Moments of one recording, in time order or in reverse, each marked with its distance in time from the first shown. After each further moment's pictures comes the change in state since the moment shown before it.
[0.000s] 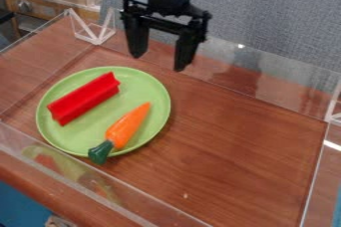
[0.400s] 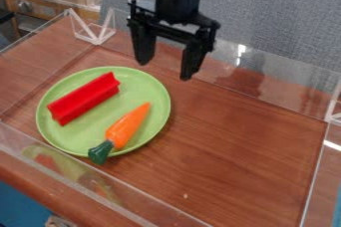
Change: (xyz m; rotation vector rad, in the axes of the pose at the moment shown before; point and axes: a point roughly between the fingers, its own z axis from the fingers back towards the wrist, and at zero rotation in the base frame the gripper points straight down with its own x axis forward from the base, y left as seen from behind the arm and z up) arm 0.001 -0.001 -0.015 0.019 -0.023 0.015
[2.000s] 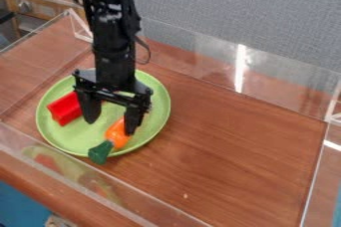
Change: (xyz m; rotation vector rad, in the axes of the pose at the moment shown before) arm -0.028 0.061 -0.091 -0.012 0.014 0.118
